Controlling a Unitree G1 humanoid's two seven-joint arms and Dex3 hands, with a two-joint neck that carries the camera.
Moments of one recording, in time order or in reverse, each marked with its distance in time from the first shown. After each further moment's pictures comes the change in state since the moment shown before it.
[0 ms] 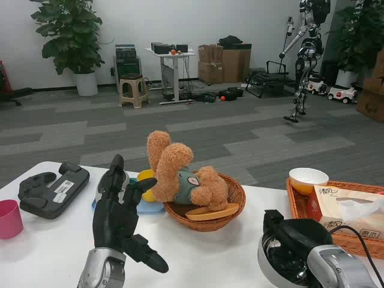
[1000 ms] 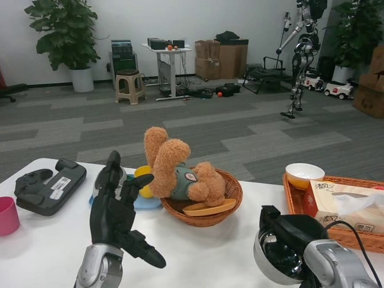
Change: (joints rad) left arm 0.000 0.000 0.000 0.000 0.000 0.000 0.000; right arm -0.002 0.004 -0.005 0.025 0.031 -0.013 0.000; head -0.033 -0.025
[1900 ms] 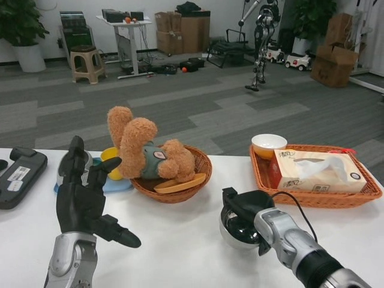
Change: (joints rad) left arm 0.004 -0.003 -0.005 0.007 -0.001 0.000 0.000; right arm -0.212 0.081 0.171 0.480 -0.106 -0.066 -0.200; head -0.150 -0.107
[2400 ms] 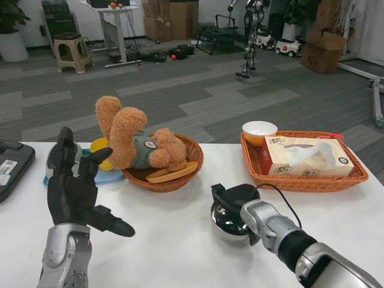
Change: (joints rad) left arm -0.002 -0.003 -0.001 0.003 -0.001 0.000 0.000; right arm -0.084 0.021 0.130 0.178 -0.005 0.000 -0.061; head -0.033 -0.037
